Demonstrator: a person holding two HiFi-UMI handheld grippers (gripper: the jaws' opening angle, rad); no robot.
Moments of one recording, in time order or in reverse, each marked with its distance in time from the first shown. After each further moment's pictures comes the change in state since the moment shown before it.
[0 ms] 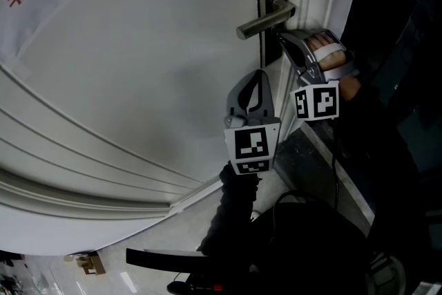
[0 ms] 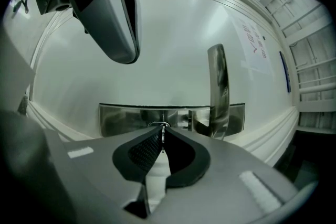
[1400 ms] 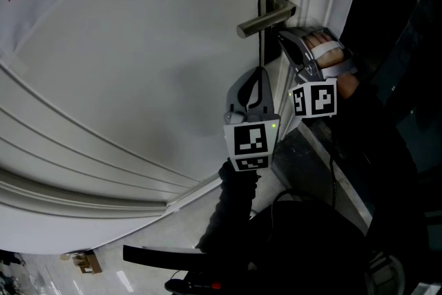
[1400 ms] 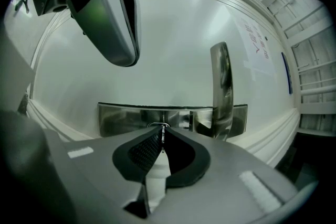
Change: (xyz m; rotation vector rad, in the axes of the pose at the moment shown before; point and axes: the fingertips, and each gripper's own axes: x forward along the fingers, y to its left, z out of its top) left arm 0.005 -0.001 0.000 -0.020 -0.006 -0.004; right arm 0.004 0.000 0.001 -0.014 -0.001 0.008
